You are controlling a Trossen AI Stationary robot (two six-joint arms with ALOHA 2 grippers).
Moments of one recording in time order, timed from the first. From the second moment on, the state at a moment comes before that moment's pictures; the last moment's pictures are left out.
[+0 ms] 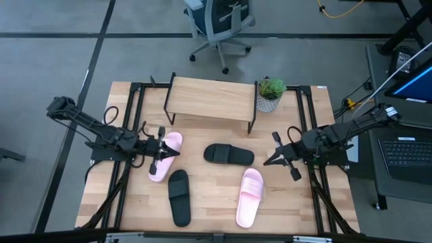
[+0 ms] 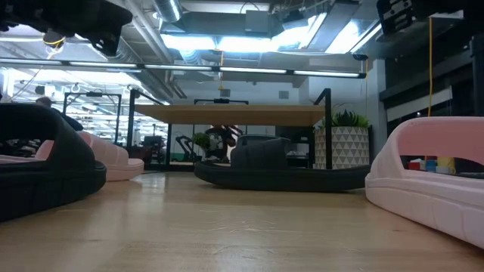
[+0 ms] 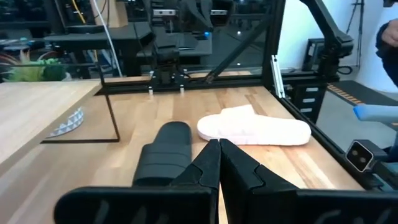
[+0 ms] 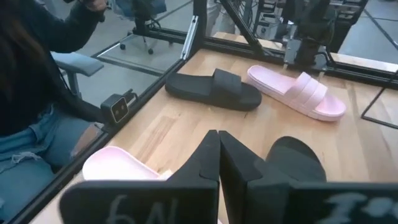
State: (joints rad) left arm -0.42 0.67 0.29 0.25 -0.34 -0.04; right arm 0.38 0.77 0.55 -0.09 -0.01 -0.04
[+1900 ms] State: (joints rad) left arm -0.50 1.25 0.42 0.60 -0.24 0.13; right arm 0.78 1.73 1.39 -0.83 0.45 0.67
